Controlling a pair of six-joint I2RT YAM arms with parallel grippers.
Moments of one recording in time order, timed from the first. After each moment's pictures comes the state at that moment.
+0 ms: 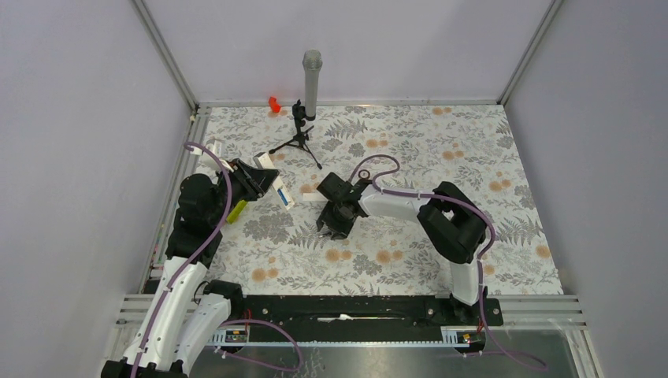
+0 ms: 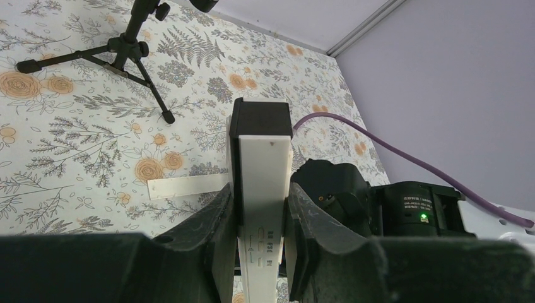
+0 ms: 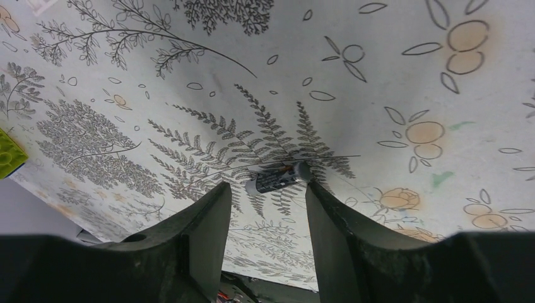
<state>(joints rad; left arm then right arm) -0.17 0.68 0.69 -0.13 0.34 -0.64 0.91 1.95 1.28 -0.54 -0.03 1.36</state>
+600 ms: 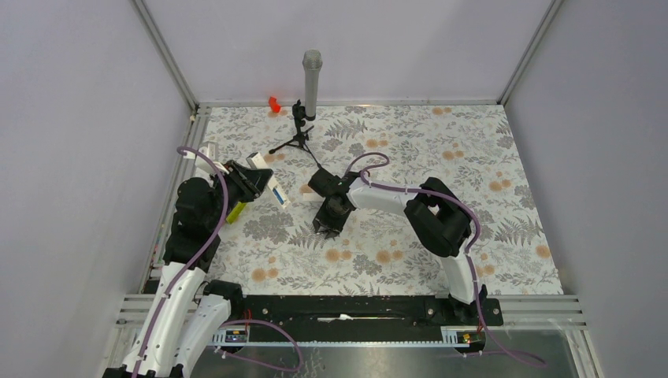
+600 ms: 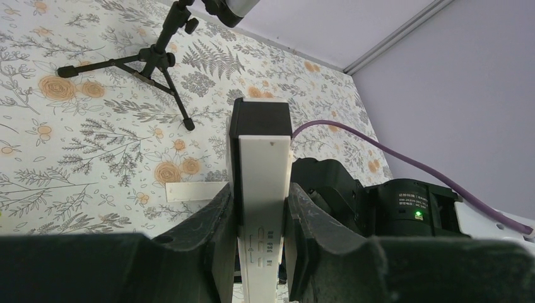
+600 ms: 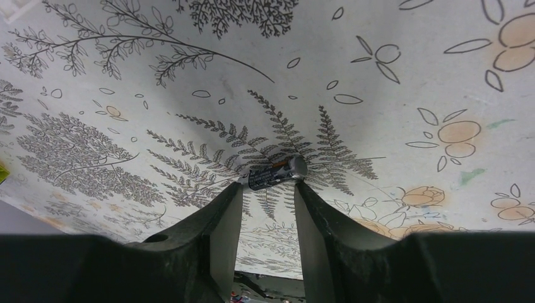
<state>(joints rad) -0.17 0.64 0.69 -0.17 0.26 -0.64 0.91 2.08 1.47 -0.70 -0.07 1.37</state>
